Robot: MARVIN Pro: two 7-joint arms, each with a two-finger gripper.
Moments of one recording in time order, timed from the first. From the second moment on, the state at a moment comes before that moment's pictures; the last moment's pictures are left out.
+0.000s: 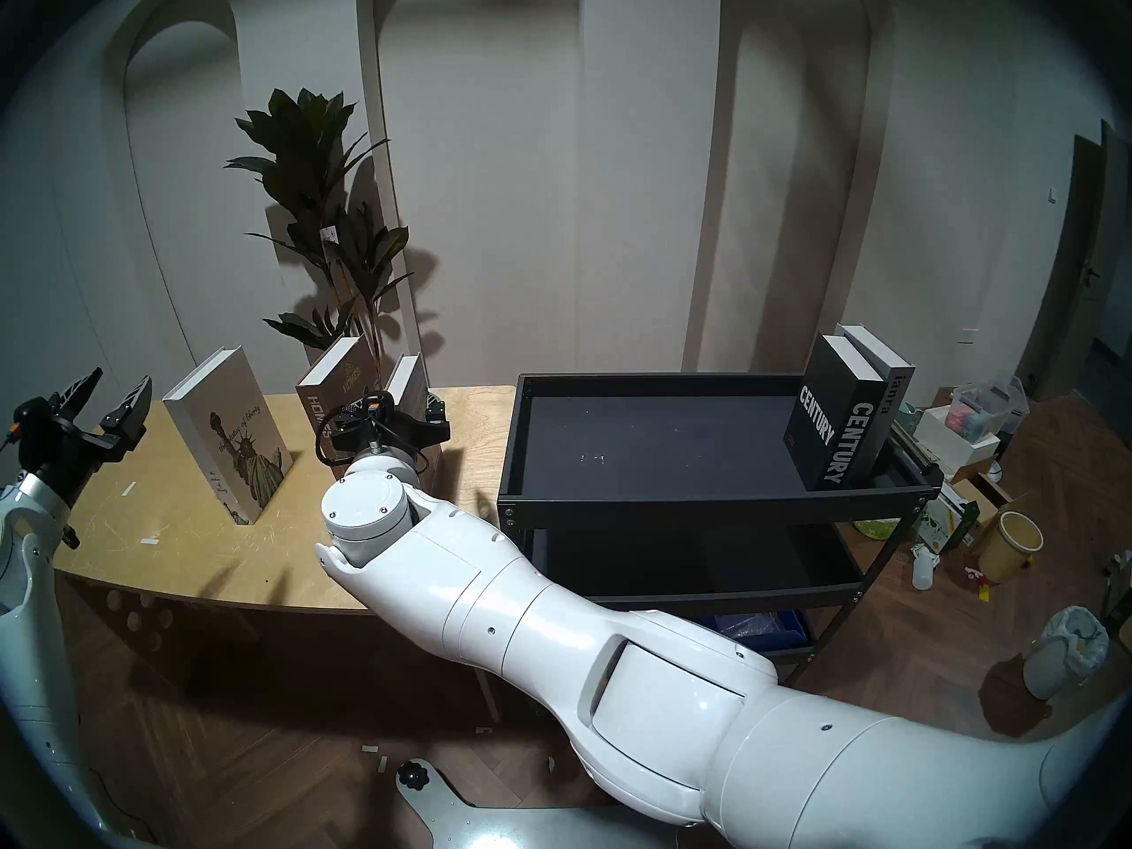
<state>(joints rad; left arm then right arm) 1.81 -1.13 -2.36 -1.92 -0.50 0.18 -0.58 -0.84 -1.85 0.51 -0.92 0.55 -0.05 -0.80</state>
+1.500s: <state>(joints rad) 1.81 -1.13 -2.36 -1.92 -0.50 0.18 -0.58 -0.80 -1.69 0.57 -1.25 0.45 -0.11 -0.93</state>
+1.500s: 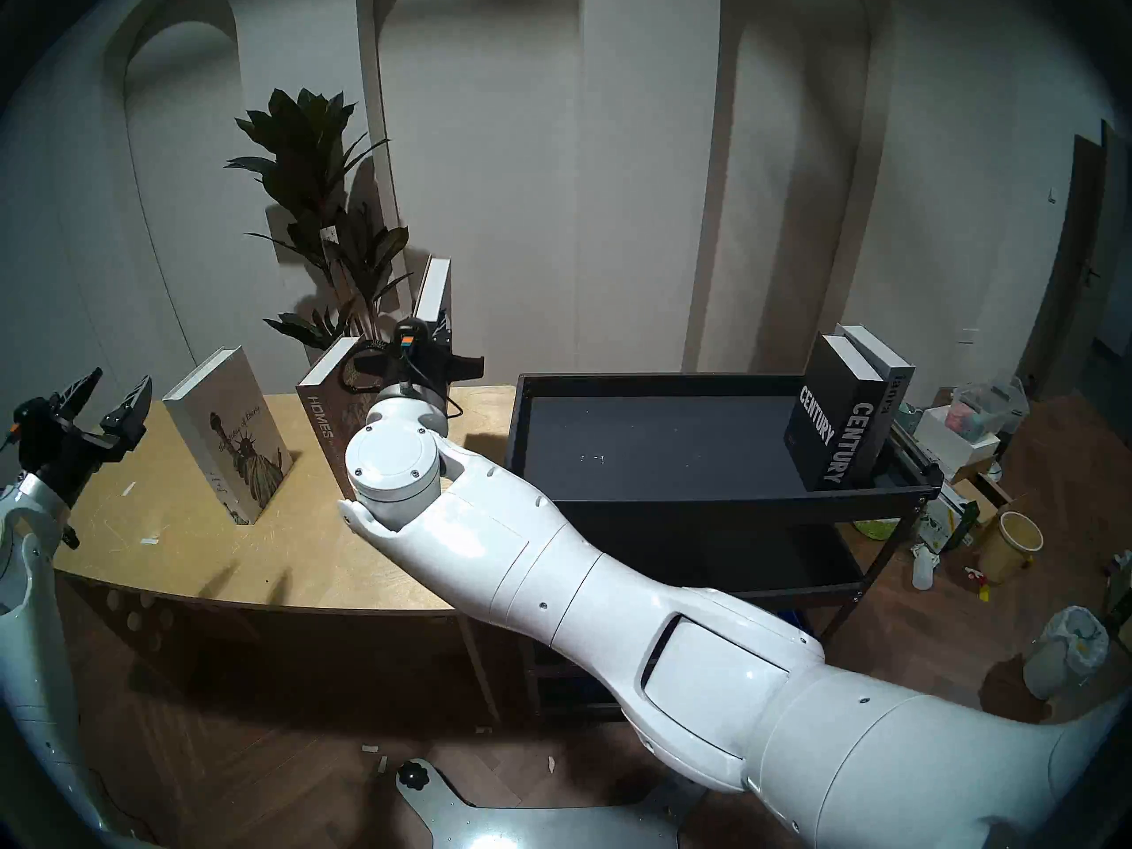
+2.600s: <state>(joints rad) 1.81 -1.13 -2.36 -1.91 -0.50 0.18 -0.58 -0.96 -1.30 0.77 -1.70 0.36 -0.03 -1.09</state>
